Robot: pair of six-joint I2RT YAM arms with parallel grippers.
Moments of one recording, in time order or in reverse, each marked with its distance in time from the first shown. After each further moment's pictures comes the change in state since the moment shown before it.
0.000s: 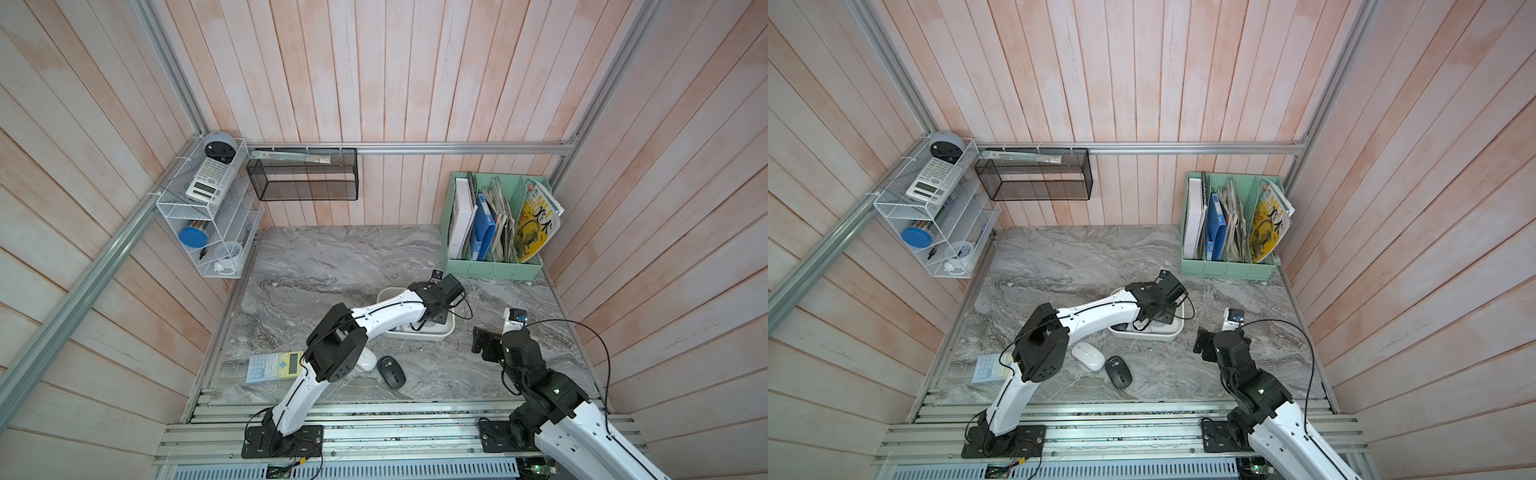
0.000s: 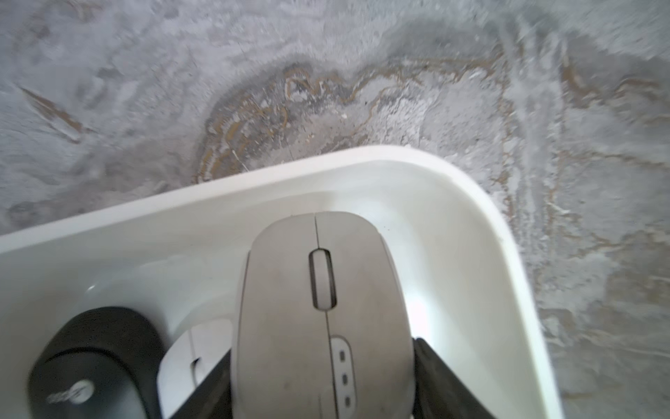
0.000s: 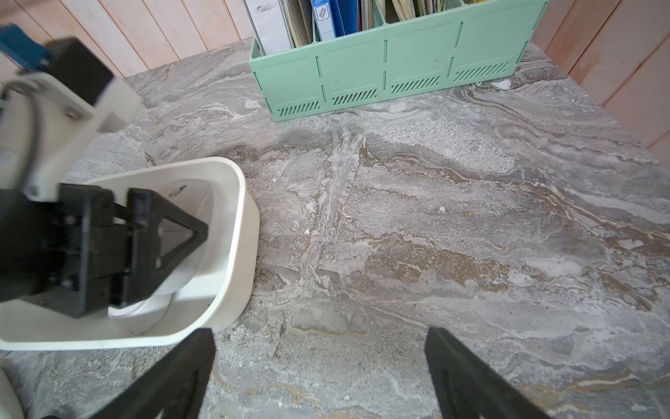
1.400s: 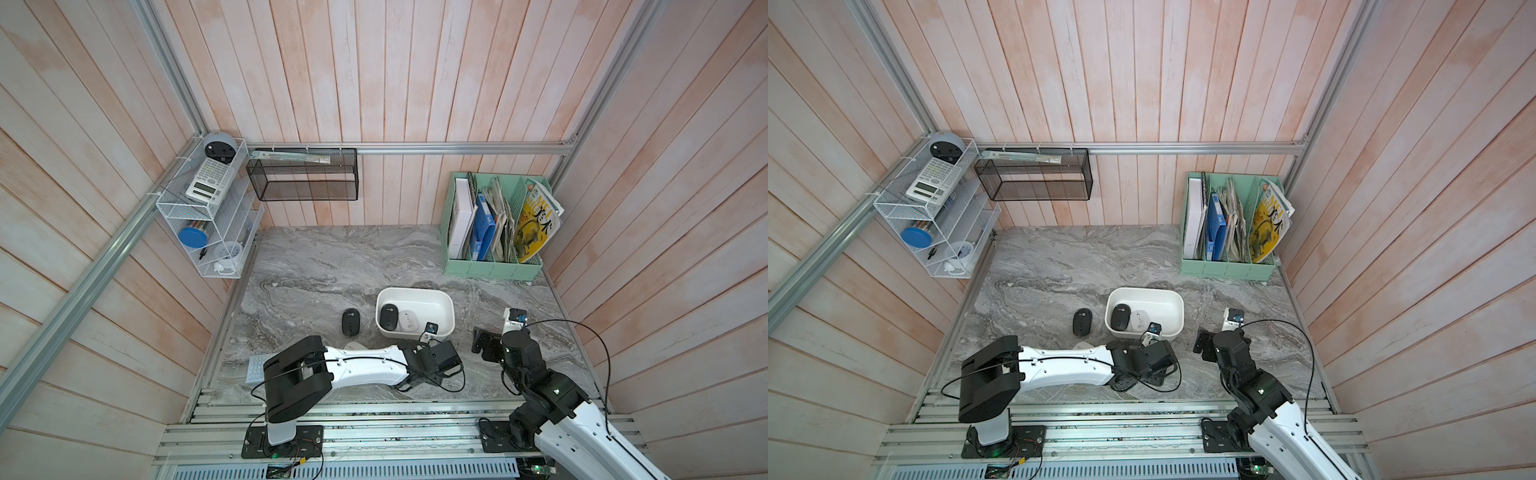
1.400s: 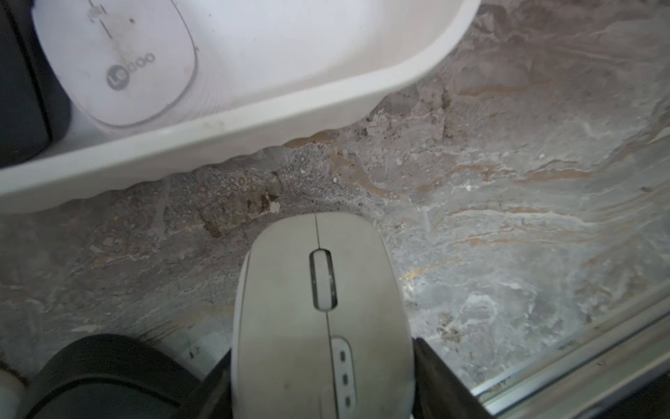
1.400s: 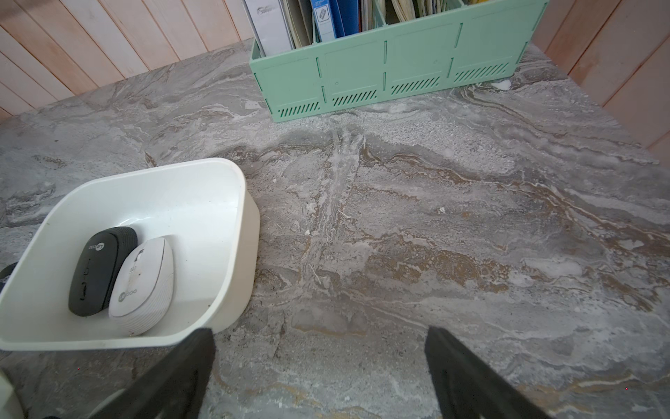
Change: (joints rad) left arm -0.293 -0.331 -0.616 0.203 0.018 -0.268; right arm 0.000 -0.002 0.000 0.001 0.000 0.000
